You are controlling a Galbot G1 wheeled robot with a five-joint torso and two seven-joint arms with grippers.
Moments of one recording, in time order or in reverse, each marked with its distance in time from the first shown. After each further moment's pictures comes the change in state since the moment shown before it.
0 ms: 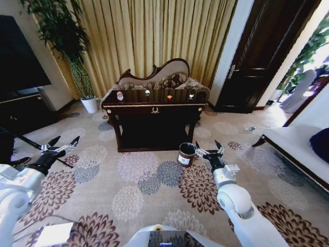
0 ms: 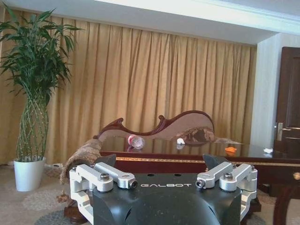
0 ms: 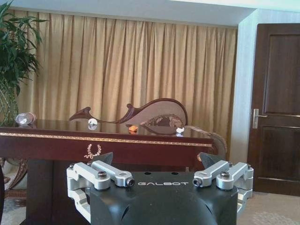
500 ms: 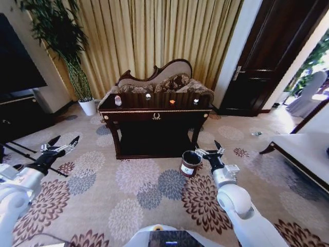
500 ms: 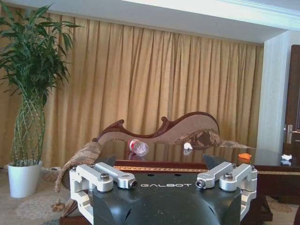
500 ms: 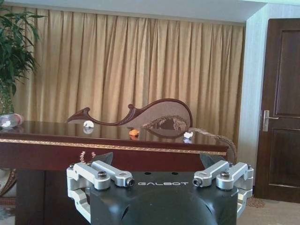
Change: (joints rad) left arm -0.002 0.005 0.001 0.004 -0.002 -0.002 0.002; right arm -0.005 0.004 -0.001 0.001 -0.007 0.001 -0.005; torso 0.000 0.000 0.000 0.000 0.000
